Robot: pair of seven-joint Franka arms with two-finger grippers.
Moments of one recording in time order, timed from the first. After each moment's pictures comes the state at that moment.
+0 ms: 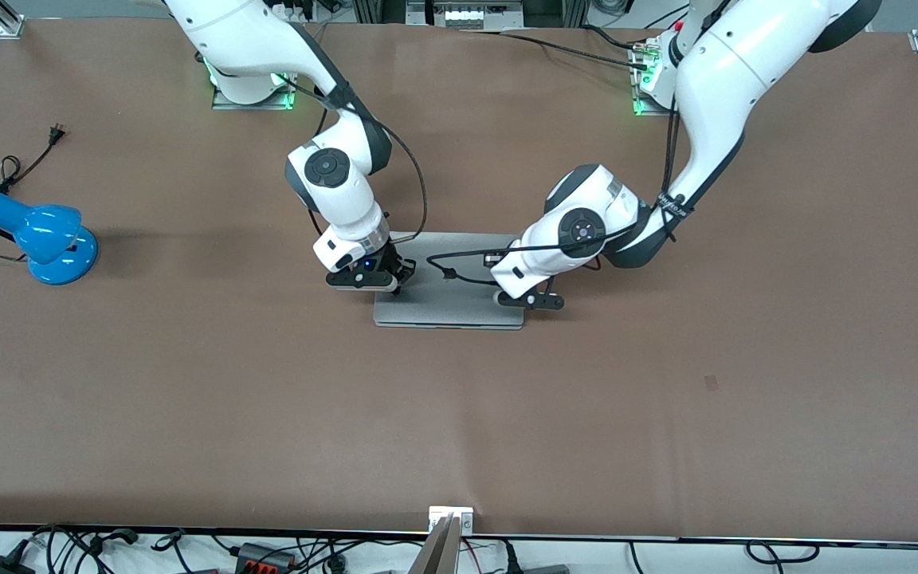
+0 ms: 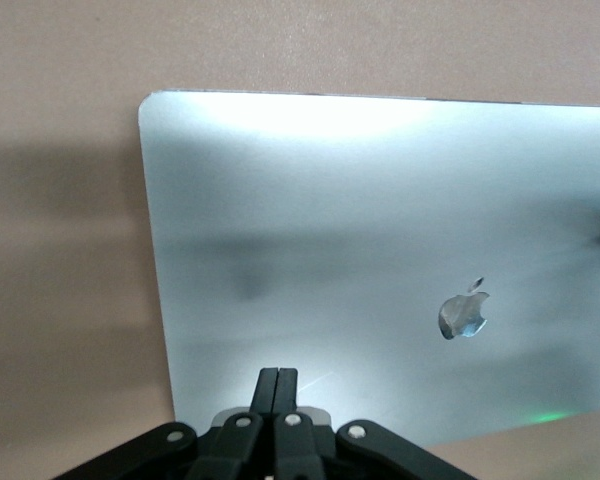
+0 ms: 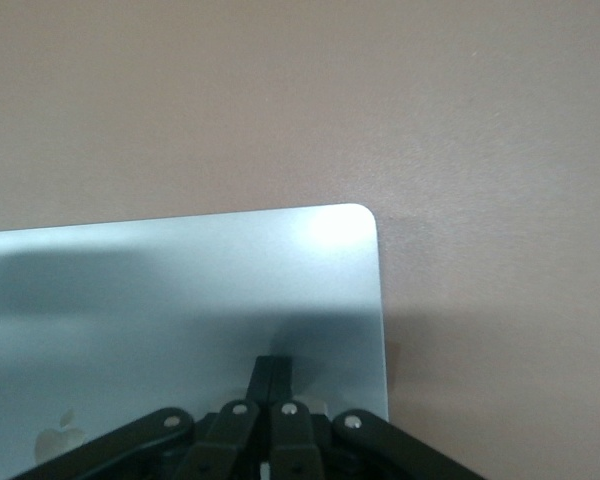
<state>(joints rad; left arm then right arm) -0.09 0.75 -0.60 -1.72 0.09 2.32 -0.63 0.58 0.58 0.04 -2.02 -0.07 2.89 0.76</state>
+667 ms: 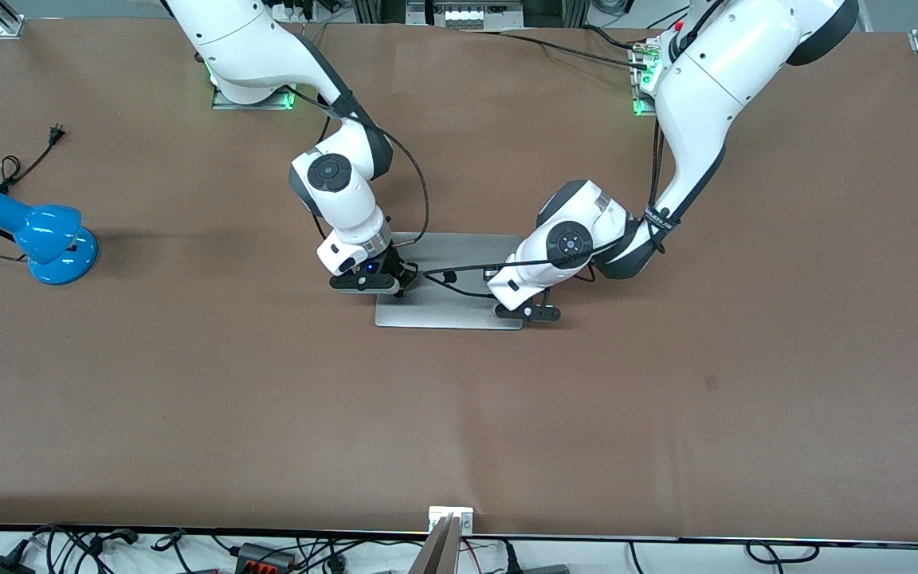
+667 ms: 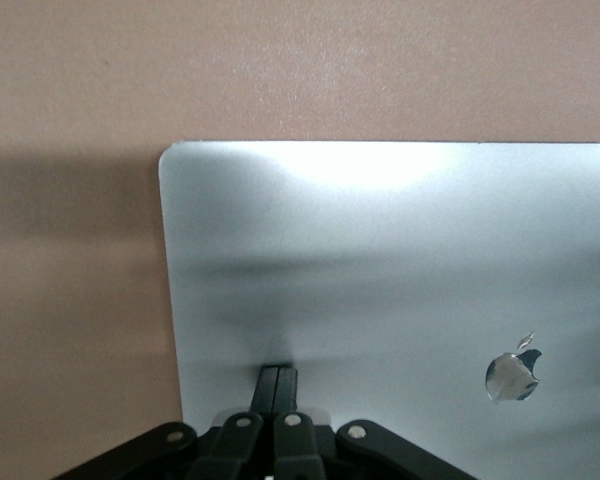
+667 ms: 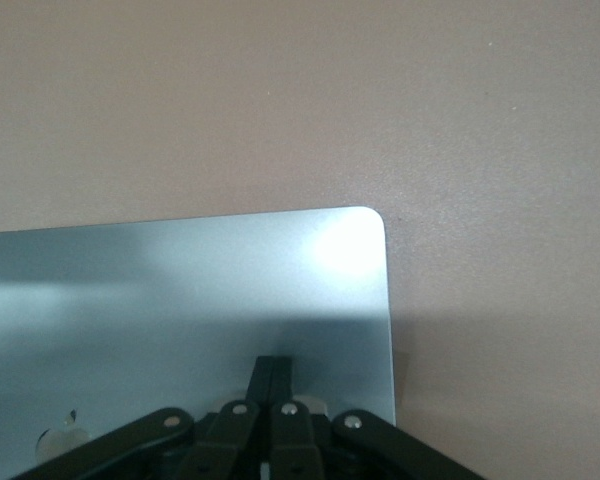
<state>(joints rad) -0.16 0.79 -0.51 -1.68 0.12 2.37 -0.63 0.58 0.59 0.04 -2.01 -0.08 2.91 0.76</state>
